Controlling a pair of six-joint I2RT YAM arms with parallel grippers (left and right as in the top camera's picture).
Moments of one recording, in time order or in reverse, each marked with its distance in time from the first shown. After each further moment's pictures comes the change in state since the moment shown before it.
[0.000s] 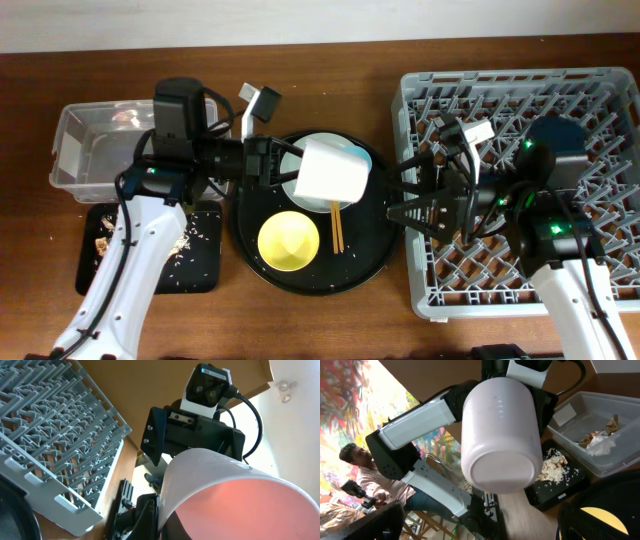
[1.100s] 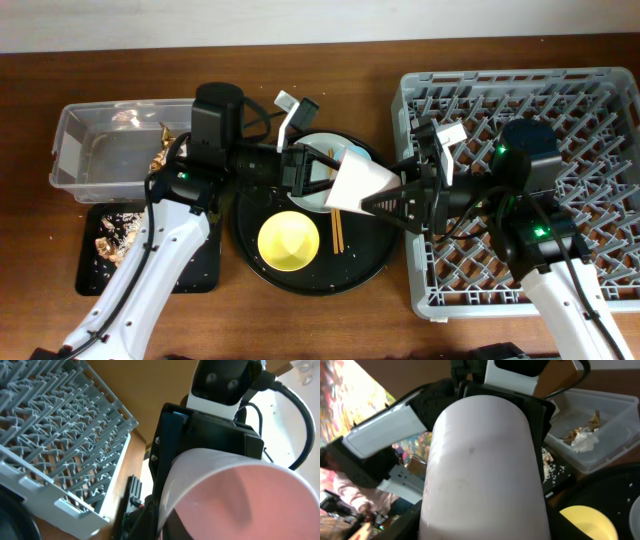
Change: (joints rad) left arm -0.141 0.000 0.000 0.031 -0.139 0.013; right arm 0.119 0.000 0.000 -0.014 0.196 -0.011
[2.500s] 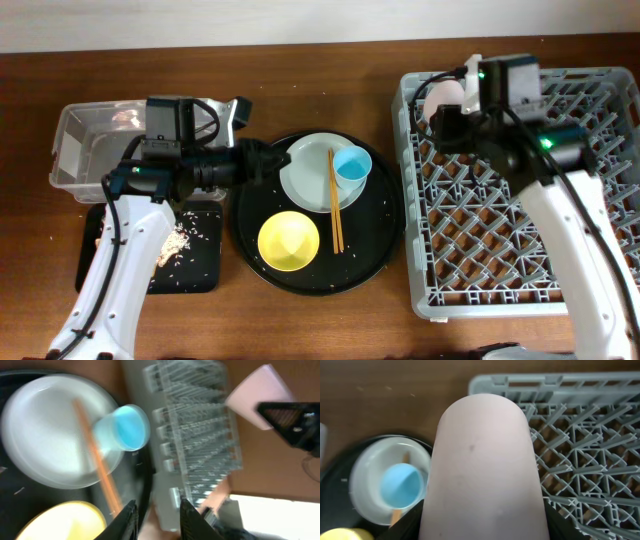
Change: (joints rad) left arm 0.217 0.000 0.002 -0.396 -0.515 0.073; right arm 0.001 0.369 0.544 -0.742 1.355 -0.198
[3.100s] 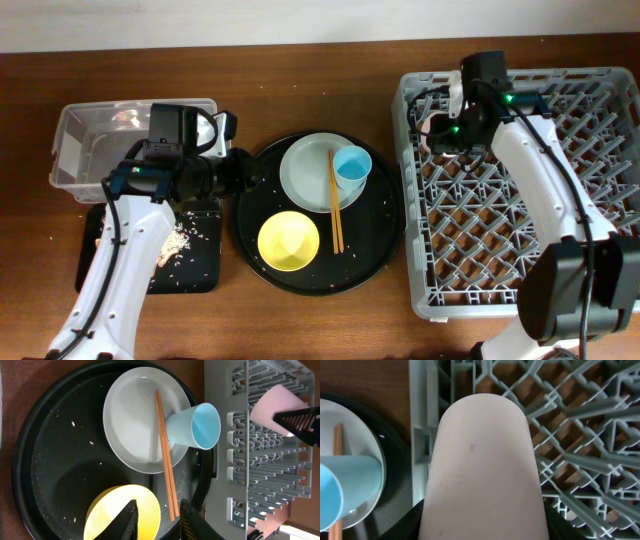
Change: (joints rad) left arm 0.000 0.000 0.000 -0.116 -0.295 0.005; right arm -0.103 0.308 0.000 0.010 -0.087 -0.089
